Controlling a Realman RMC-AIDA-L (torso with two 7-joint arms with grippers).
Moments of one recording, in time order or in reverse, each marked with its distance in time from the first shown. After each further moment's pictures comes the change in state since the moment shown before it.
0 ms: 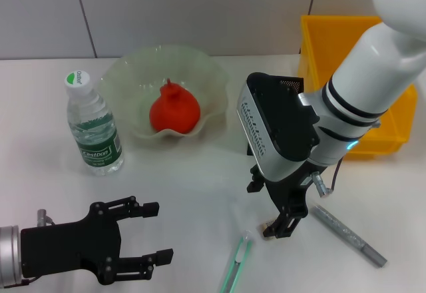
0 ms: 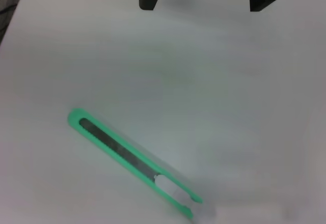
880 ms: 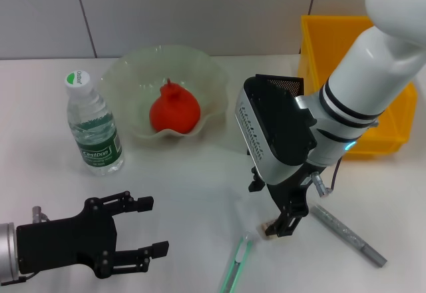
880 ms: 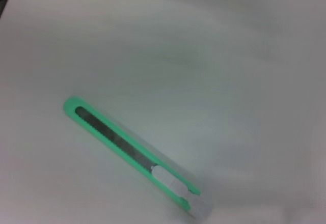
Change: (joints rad) left arm 0.002 0.001 -0.024 0.000 0.000 -0.012 -0.007; right arm 0.009 0.001 -0.020 0.016 -0.014 0.020 -0.001
